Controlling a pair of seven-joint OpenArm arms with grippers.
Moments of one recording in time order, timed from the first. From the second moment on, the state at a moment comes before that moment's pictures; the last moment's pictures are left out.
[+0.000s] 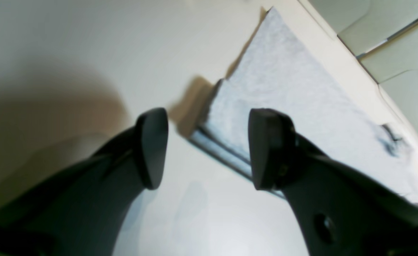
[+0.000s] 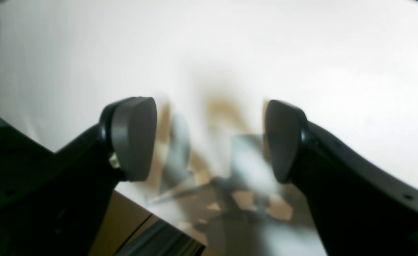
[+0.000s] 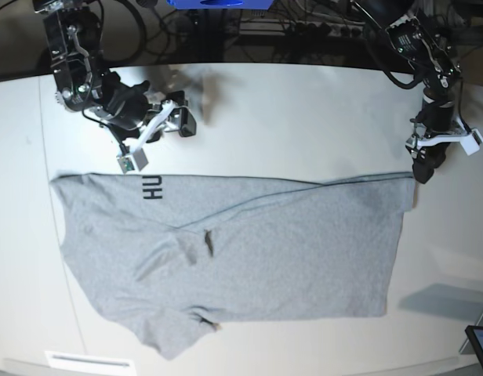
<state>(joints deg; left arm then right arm) 8.7 -5.4 -49.4 85.2 -42.3 -24.4 30.7 -16.3 14.4 -10.8 107.8 35.9 1.1 -53.8</state>
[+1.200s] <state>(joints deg) 2.1 -5.2 -49.0 74.3 -42.0 -24.2 30.7 -17.1 13.7 -12.1 107.6 34.3 1.2 -53.8</state>
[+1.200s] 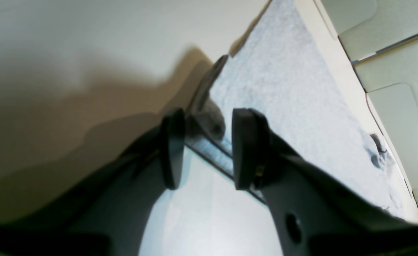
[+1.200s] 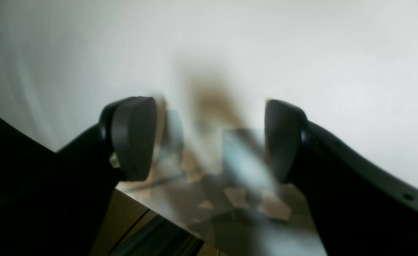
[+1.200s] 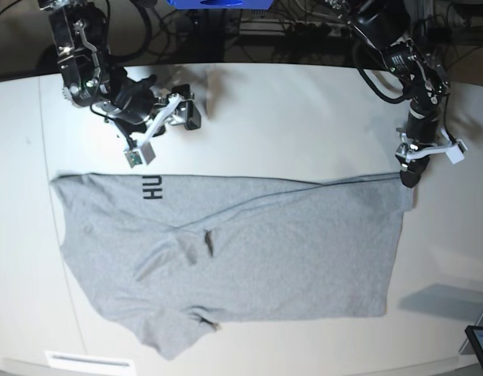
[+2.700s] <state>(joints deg) 4.9 -2.4 -47.7 82.0 -42.2 -24.2 30.6 -15.5 13.8 -16.0 100.3 35.4 3.1 -42.7</state>
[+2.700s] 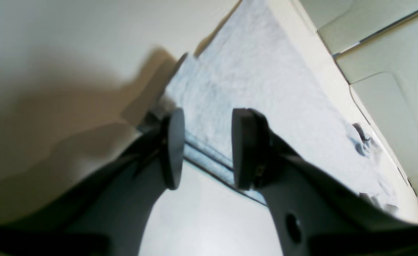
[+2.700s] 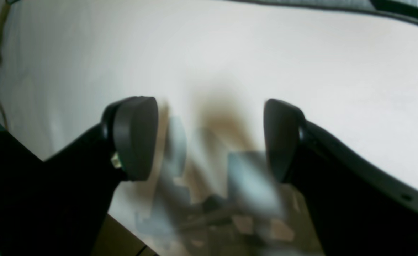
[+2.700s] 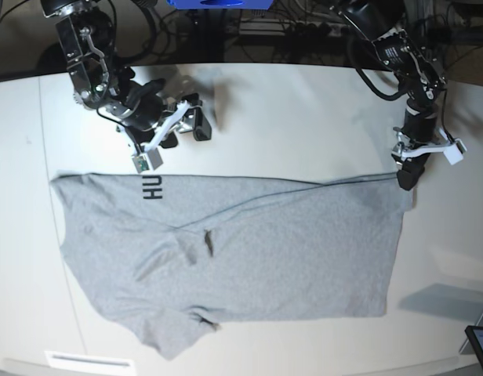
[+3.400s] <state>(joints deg) 4.1 -1.4 -52.8 81.0 -41.8 -24.3 30.7 -15.4 13.8 -16.0 100.3 35.4 3.1 -42.7</state>
